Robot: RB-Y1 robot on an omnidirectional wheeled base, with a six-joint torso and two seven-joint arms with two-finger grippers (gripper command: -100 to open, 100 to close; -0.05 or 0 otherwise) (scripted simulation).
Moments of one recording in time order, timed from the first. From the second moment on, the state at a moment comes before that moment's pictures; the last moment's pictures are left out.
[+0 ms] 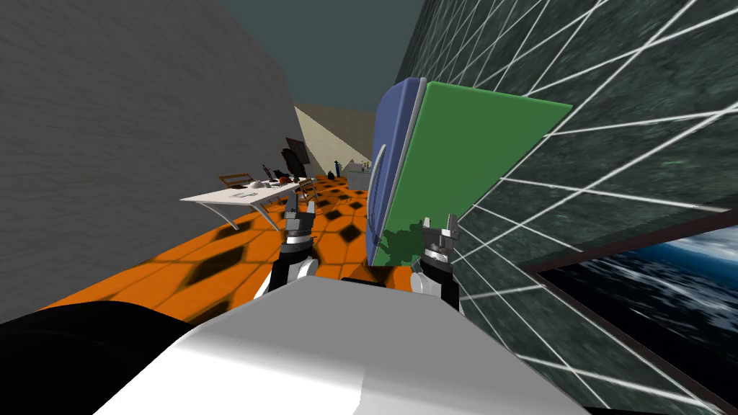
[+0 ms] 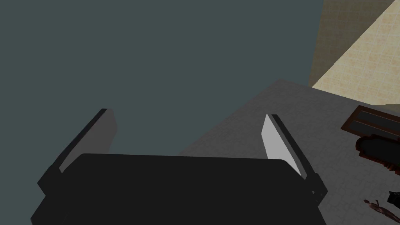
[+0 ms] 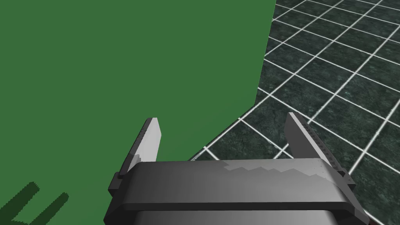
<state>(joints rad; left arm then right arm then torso) 0.51 0.01 0.01 -2.29 0.07 -0.60 -0.17 0.49 0.05 0.05 -2.26 -0.09 -0.48 -0.07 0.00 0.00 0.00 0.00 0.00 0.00</state>
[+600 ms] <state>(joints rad) 0.51 0.01 0.01 -2.29 0.07 -0.60 -0.17 0.49 0.05 0.05 -2.26 -0.09 -0.48 -0.07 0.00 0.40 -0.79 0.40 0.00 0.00</state>
